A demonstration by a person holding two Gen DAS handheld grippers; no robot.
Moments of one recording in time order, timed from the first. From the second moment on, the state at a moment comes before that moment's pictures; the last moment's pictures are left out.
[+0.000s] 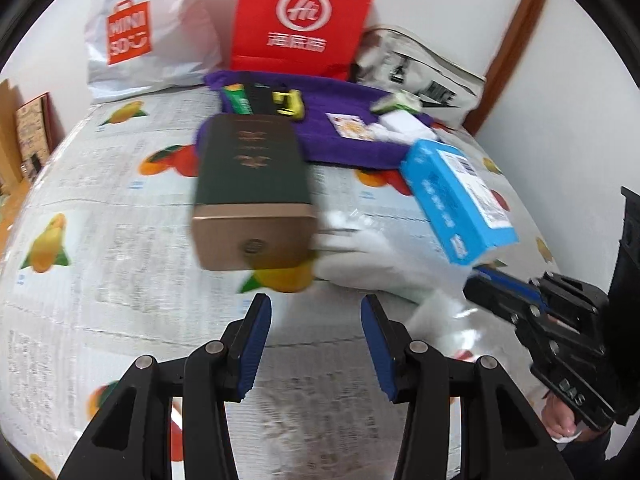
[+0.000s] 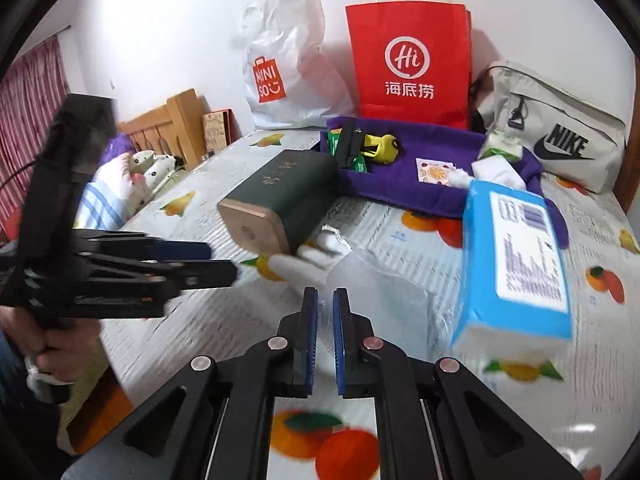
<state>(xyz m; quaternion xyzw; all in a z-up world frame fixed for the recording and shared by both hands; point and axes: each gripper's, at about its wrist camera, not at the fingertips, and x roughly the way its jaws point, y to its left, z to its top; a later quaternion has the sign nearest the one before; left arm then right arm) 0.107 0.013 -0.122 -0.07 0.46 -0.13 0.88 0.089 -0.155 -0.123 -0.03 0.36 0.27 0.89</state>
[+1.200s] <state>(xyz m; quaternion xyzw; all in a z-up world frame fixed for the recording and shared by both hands) 0.154 -0.096 -0.162 0.05 0.47 -0.14 0.87 0.082 -0.256 -0.179 0.00 0.39 0.20 0.90</state>
